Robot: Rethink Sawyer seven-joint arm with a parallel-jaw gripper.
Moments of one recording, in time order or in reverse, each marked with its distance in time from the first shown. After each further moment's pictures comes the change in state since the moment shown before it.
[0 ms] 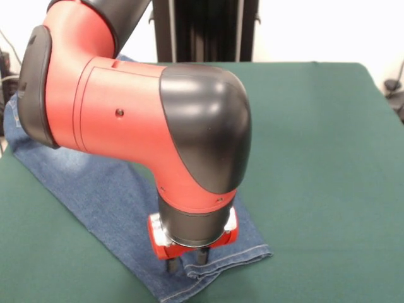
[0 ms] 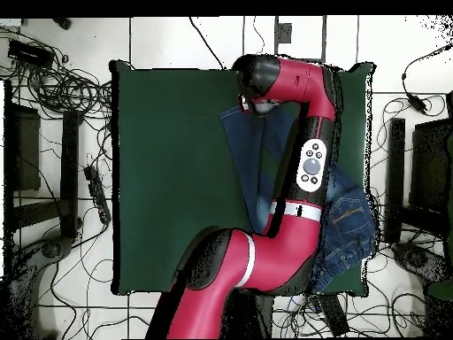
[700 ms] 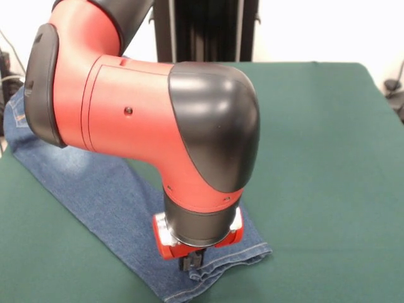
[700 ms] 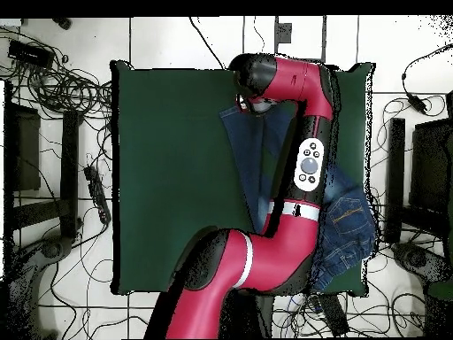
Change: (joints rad) arm 0.007 -0.003 -0.001 0.000 0.000 0.000 0.000
